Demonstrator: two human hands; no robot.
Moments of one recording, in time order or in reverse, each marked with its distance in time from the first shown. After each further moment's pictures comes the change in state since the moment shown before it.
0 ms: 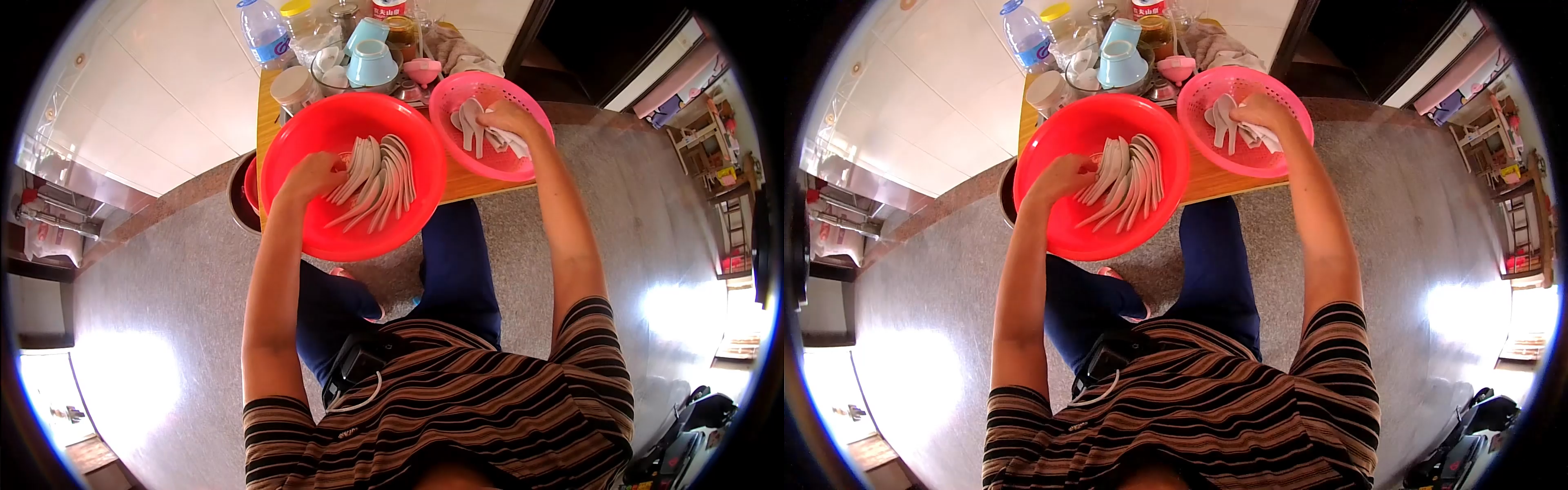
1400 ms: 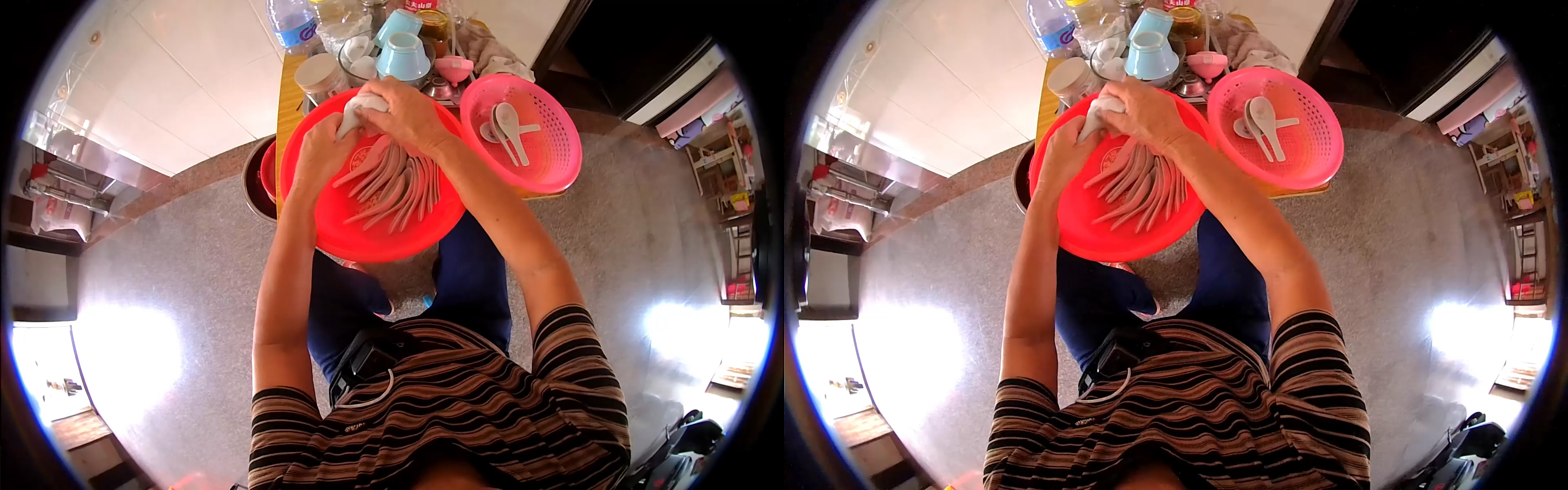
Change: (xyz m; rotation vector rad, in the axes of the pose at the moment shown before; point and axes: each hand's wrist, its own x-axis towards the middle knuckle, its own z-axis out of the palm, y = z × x) left_hand -0.007 0.031 -0.031 -0.330 0.516 -0.139; right_hand -0.006 -0.181 0.123 0.202 0.411 -0.879
